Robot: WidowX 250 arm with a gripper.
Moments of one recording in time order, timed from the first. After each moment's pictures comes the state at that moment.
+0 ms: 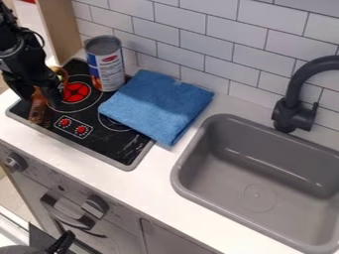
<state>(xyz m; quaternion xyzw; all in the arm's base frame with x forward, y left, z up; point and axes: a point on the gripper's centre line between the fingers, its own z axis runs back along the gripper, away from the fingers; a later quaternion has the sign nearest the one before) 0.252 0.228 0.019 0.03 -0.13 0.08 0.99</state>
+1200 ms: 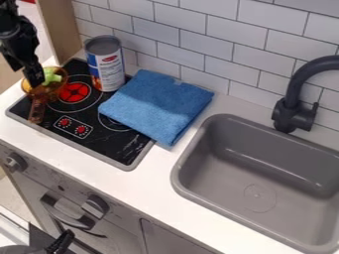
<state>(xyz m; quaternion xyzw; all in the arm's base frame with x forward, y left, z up) 0.311 0.318 0.002 0.12 -0.09 -0.11 0.98</state>
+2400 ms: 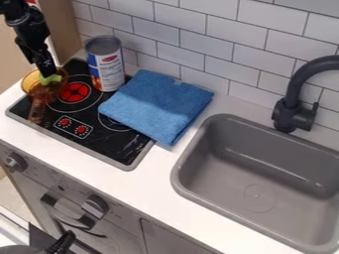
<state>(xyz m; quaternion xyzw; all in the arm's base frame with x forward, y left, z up) 0.345 0.316 -0.006 0.05 -0.10 -0.16 0.98</state>
